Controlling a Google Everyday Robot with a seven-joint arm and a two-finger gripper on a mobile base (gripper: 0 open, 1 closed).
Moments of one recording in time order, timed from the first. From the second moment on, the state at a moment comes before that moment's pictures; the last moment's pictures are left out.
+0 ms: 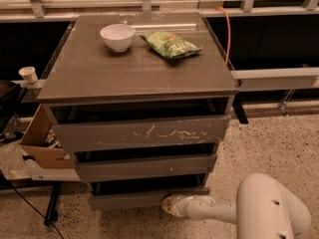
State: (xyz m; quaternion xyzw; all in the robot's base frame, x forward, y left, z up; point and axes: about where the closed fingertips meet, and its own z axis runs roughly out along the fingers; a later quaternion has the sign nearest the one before) arm 0.563 -0.052 0.138 -0.70 0.63 0.04 0.34
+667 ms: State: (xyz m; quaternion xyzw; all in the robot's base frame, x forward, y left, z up) arm 0.572 -0.050 0.133 -0.70 0.63 0.03 0.34
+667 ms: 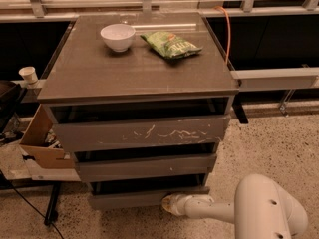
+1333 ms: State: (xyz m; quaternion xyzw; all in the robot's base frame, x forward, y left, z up) arm 0.592 -0.048 0.120 -0.70 0.63 0.03 0.34
